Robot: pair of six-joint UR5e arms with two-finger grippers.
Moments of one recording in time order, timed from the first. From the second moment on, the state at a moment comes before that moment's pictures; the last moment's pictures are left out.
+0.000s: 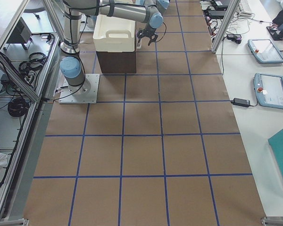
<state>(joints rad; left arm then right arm) -1.00 -2.25 -1.51 -0.97 1.55 2.26 1.90 -1.19 1.56 -1.59 -1.52 -1.32</state>
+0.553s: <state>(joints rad) -1.00 -2.23 -1.51 -0.97 1.55 2.28 1.90 -1.17 1.55 -1.62 -1.52 -1.32</state>
